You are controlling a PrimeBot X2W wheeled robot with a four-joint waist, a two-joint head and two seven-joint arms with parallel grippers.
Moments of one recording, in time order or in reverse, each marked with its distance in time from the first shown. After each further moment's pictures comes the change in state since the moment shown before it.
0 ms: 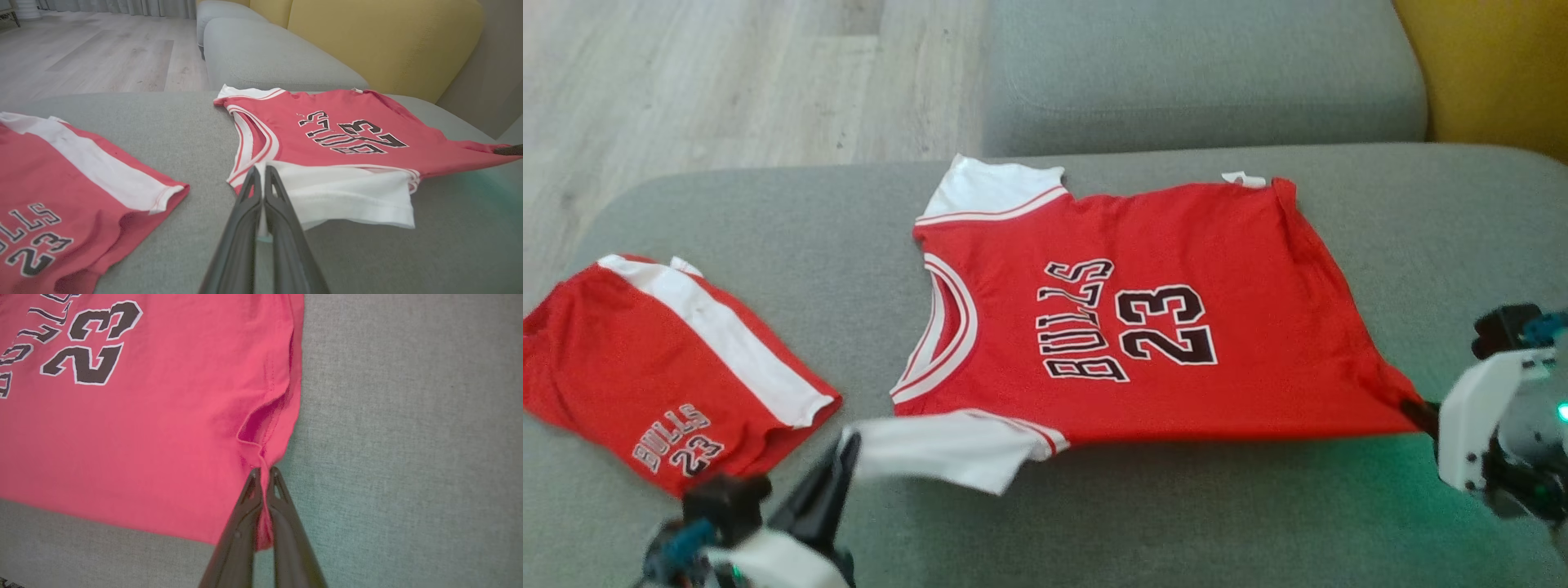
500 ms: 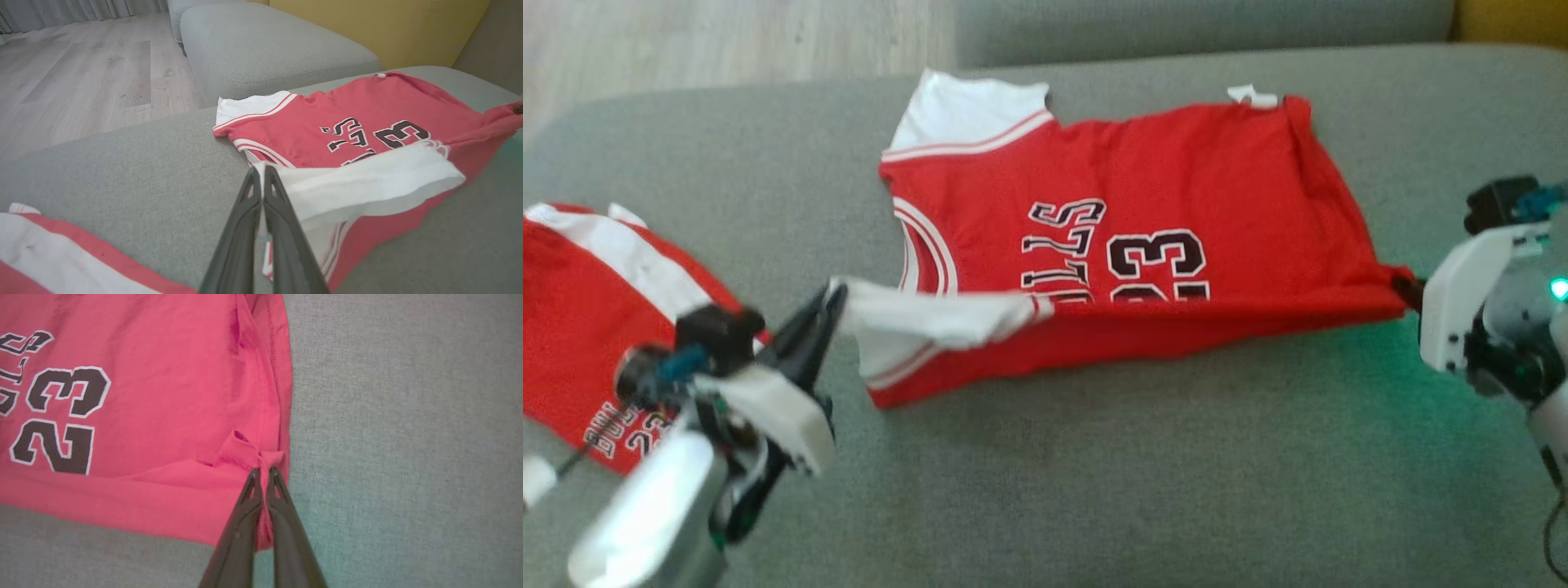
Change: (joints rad) left arm -0.385 0.012 -0.034 0.200 0.062 -0.100 0.075; right arm -0.227 0.102 -0.088 0.051 -0.171 0.000 0.068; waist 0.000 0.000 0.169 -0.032
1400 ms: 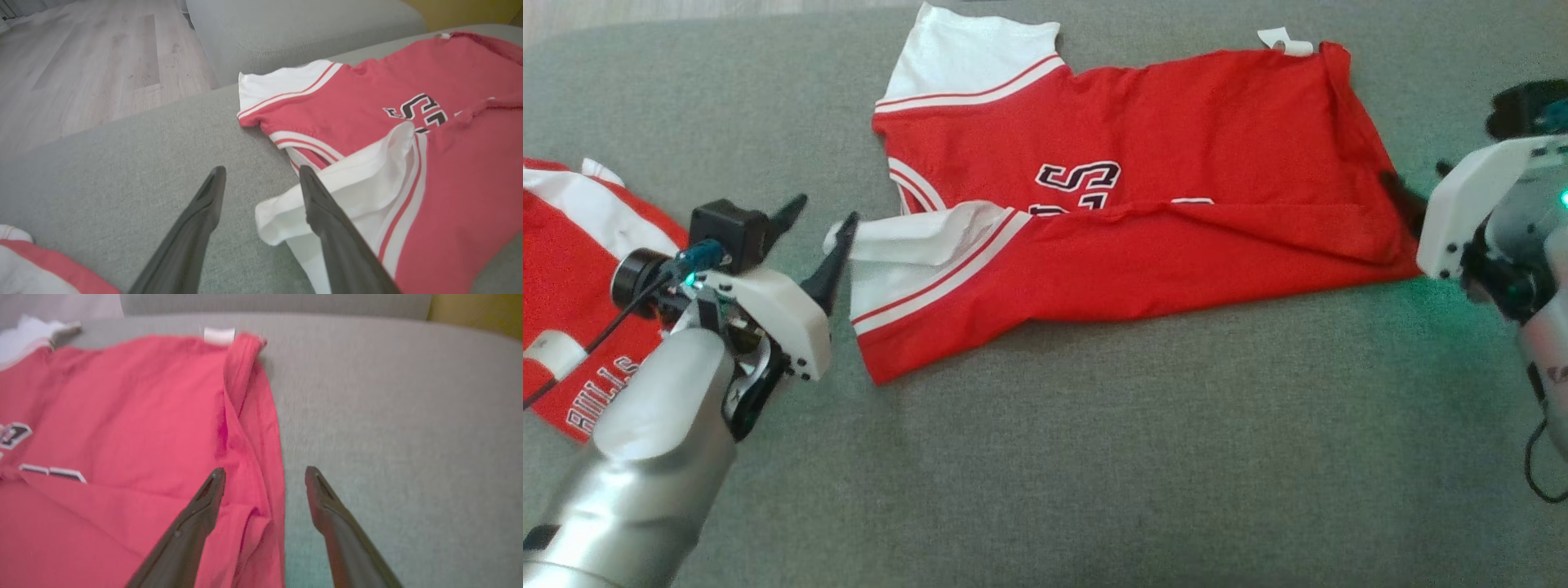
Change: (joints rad) left arm -0.353 -0.076 -0.134 0.431 0.013 -0.067 -0.059; right arm -0.231 0.073 0.002 0.214 -0.082 0.000 -0.182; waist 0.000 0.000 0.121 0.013
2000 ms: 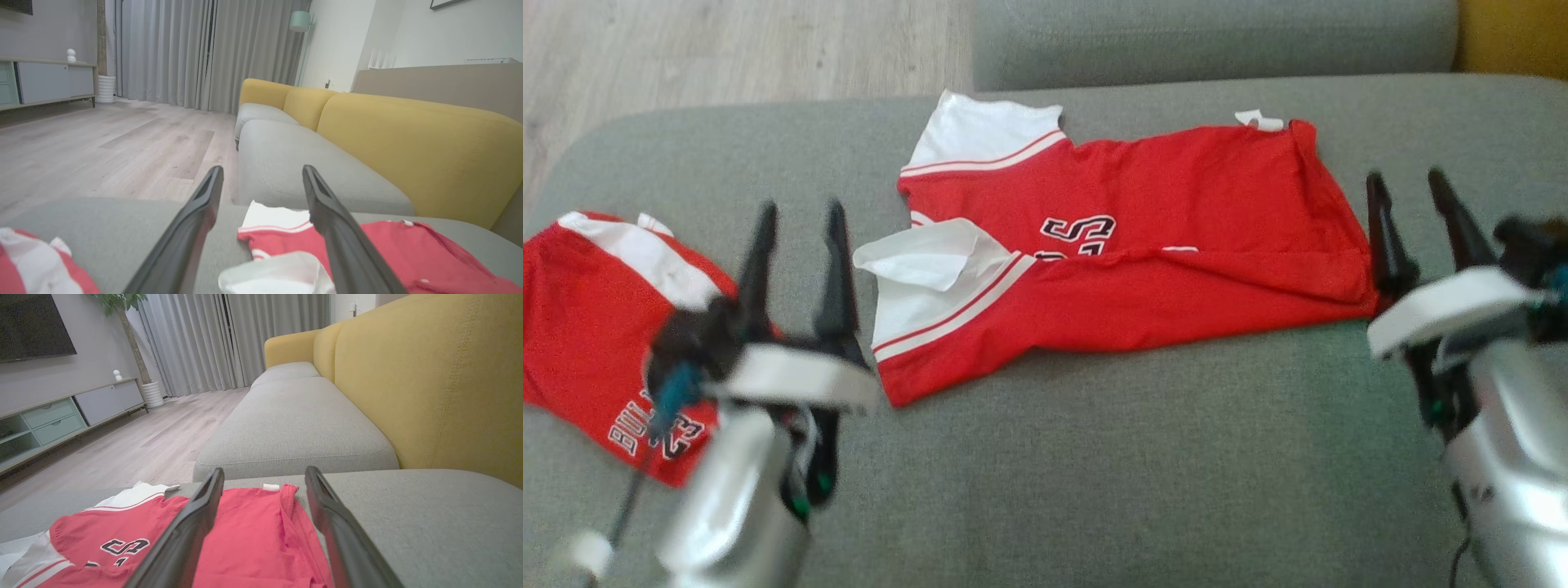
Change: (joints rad) left arm 0.265 -0.160 0.270 -0.286 -0.025 0.185 -0.299; right arm 0.263 0.141 -0.165 -0.142 -0.090 0.000 -0.683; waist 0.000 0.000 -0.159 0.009
